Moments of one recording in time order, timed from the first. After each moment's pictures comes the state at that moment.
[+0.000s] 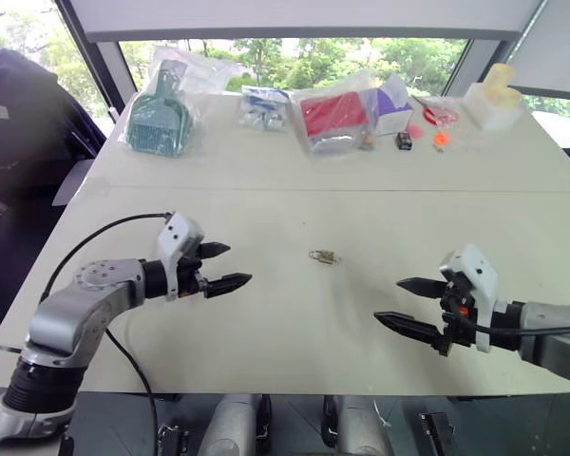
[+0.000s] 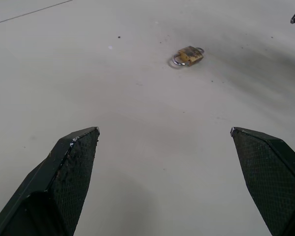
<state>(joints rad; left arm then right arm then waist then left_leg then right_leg) -0.26 0.71 0.03 -0.32 -0.58 0.76 -0.83 0.11 -0.93 -0.37 -0.69 0.94 1.02 0.61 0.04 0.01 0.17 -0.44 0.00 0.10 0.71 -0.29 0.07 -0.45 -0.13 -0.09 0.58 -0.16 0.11</state>
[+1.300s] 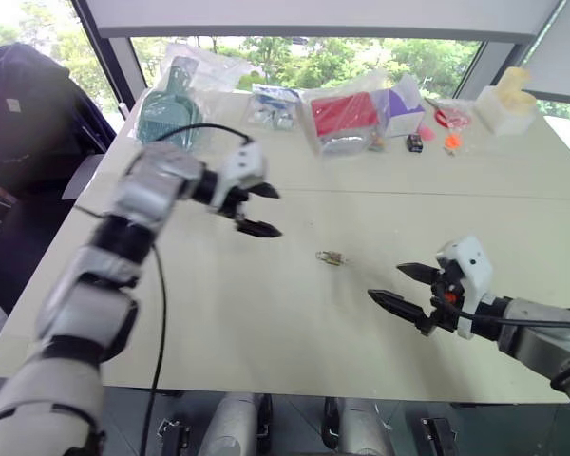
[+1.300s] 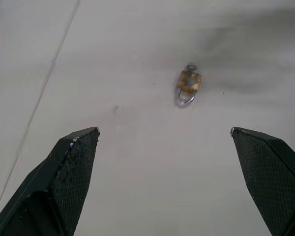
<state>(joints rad) -1.16 0.41 -0.45 0.71 -0.11 0.19 -1.40 0.09 -0.75 -0.34 -0.70 0.87 0.98 0.42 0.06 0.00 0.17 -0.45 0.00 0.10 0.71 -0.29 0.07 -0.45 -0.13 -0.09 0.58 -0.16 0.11</state>
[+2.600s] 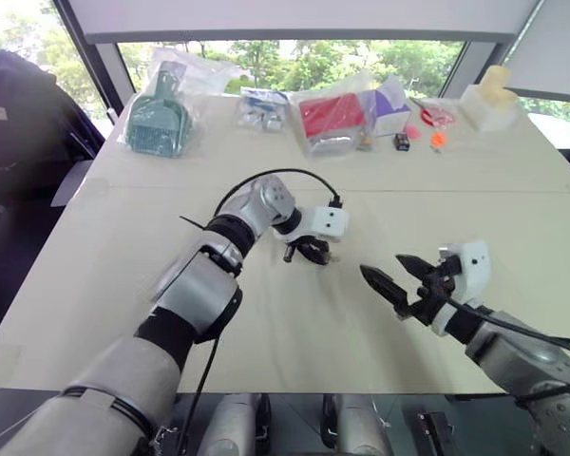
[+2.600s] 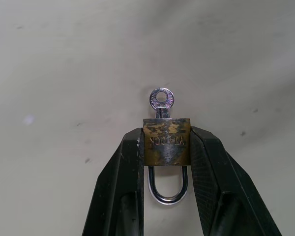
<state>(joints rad) -1.28 0.11 -0.39 1.26 0.28 -0.32 -1.24 0.04 -0.50 -0.34 -0.74 1.03 0.97 0.12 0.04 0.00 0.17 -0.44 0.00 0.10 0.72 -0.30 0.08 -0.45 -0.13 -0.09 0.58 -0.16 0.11</state>
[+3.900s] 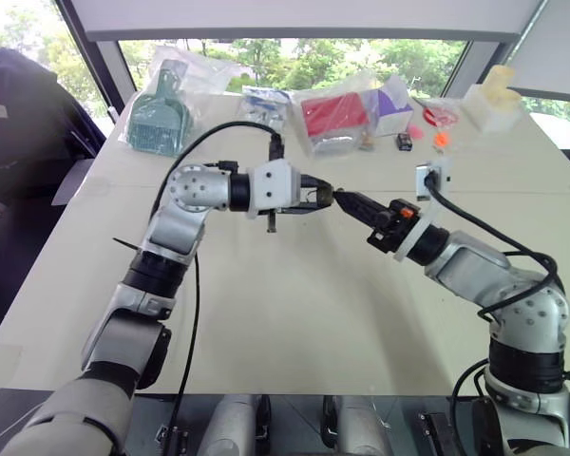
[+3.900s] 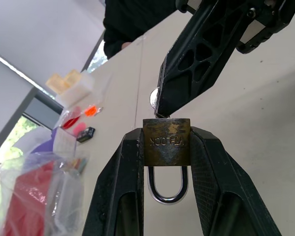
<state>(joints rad) -0.89 0.36 -0.21 0.27 -0.03 -0.20 -1.12 -0.42 -0.44 -0.23 -0.41 1.30 0.95 0.06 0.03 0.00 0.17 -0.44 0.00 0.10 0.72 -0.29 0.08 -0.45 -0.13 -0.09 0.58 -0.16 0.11</state>
